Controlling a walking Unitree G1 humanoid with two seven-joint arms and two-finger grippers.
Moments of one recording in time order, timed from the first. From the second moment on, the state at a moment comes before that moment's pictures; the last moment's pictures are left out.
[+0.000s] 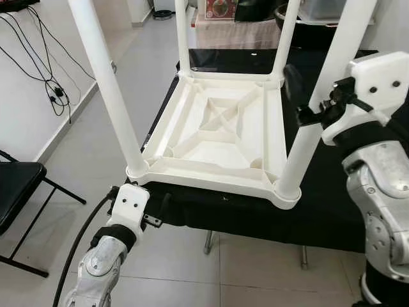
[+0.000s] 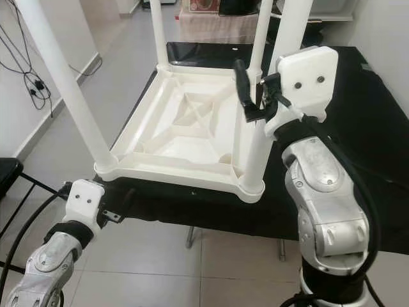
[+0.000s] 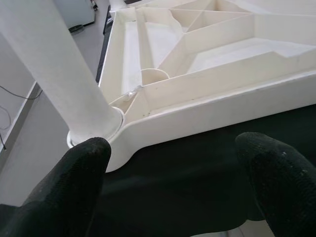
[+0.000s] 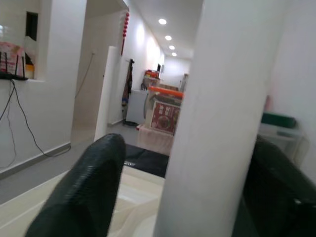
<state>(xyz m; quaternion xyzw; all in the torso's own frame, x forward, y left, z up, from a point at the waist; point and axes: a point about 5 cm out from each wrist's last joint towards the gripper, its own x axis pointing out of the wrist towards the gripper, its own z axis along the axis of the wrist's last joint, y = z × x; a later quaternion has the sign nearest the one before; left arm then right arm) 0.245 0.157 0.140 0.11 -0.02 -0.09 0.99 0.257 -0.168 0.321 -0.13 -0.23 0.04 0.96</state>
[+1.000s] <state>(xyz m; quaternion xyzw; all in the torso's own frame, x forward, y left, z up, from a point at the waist) 0.241 0.194 0.151 0.06 -0.03 0.02 1.00 0.263 -0.172 0.321 -0.11 -0.21 0.03 0.97</state>
